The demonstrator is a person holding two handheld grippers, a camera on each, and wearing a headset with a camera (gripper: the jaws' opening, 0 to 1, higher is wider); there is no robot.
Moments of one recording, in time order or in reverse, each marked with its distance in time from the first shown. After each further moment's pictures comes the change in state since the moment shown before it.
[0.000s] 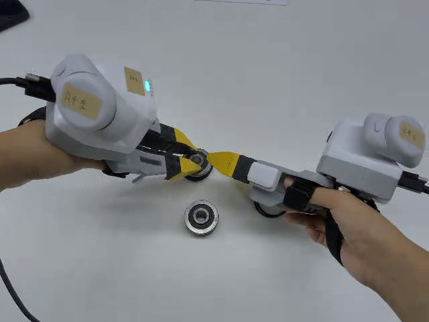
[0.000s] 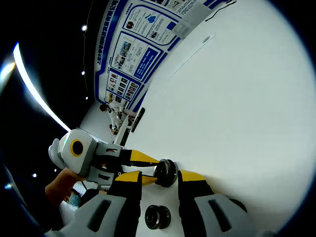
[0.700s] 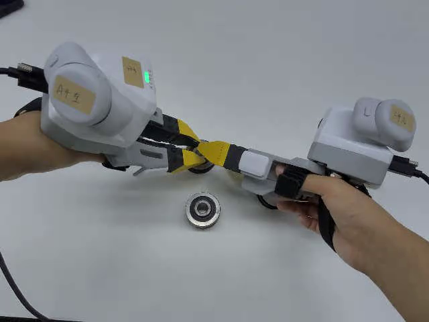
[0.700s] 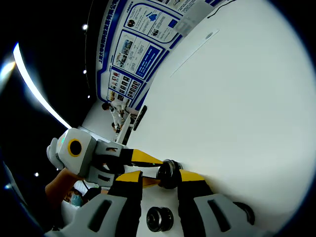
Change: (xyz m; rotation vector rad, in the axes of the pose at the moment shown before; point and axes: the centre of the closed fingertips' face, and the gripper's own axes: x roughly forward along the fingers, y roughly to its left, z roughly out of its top) left arm 0.003 -0.002 0.002 0.033 -0.005 -0.015; right arm 0.006 0.003 -0.002 0.002 0.018 0.024
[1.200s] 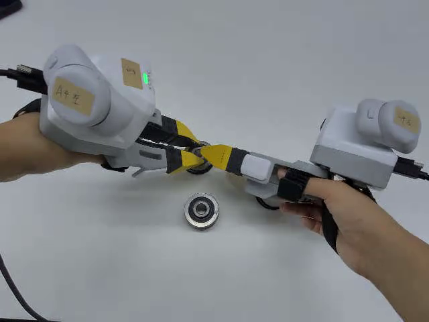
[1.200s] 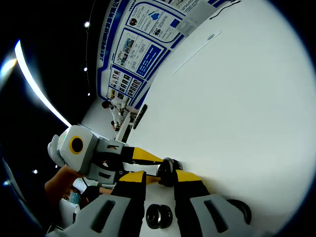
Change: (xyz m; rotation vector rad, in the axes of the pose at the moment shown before) left arm 0.000 0.002 -0.001 0.000 0.001 0.001; right arm -0.004 0.001 -0.002 -0.019 0.010 -0.006
